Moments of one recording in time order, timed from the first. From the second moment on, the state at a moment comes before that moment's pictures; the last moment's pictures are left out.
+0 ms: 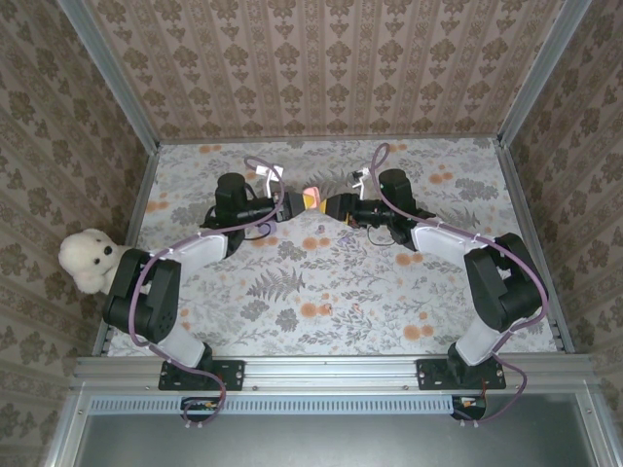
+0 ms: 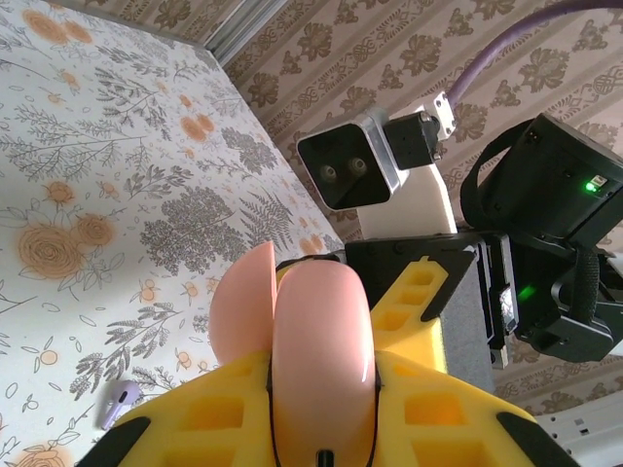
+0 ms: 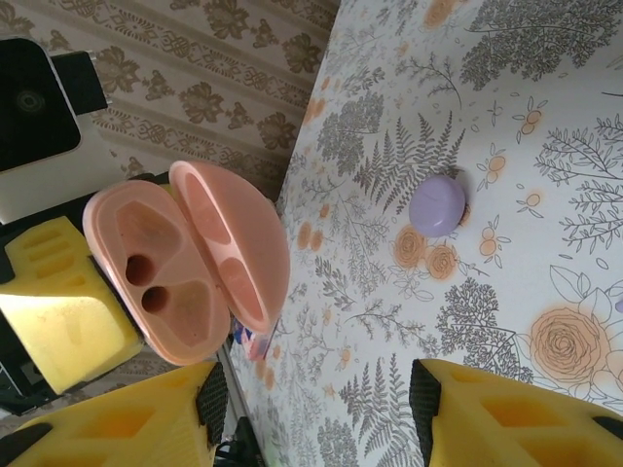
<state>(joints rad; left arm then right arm) -0.40 1.58 0.84 0.55 0.92 -0.71 0.40 1.67 0.97 0.31 -0.75 0.81</state>
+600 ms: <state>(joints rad) -0.41 1.60 0.84 0.56 0.92 -0.72 0.40 1.68 0.99 0.30 -0.75 0.82</state>
